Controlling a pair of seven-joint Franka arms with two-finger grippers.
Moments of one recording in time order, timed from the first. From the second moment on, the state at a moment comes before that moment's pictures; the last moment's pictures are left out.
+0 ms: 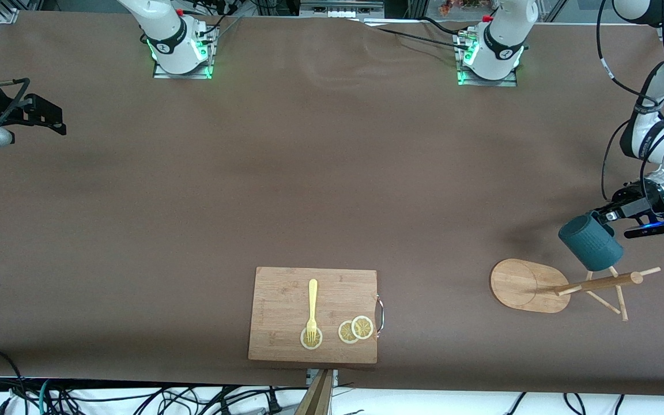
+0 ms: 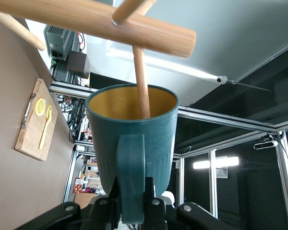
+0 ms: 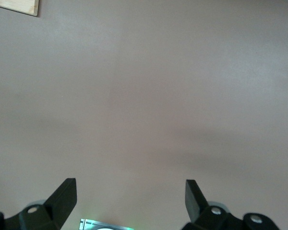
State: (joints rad) left arm 0.37 0.70 0.25 -1.85 -1.72 1.20 0.74; right arm -0.03 0.00 0.02 -1.63 -0.03 1.54 -0.22
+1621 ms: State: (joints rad) left arm 0.40 0.72 0.29 -1.76 -1.49 1.23 0.75; right arm -0.03 0.00 0.02 -1.63 -0.03 1.53 -0.22
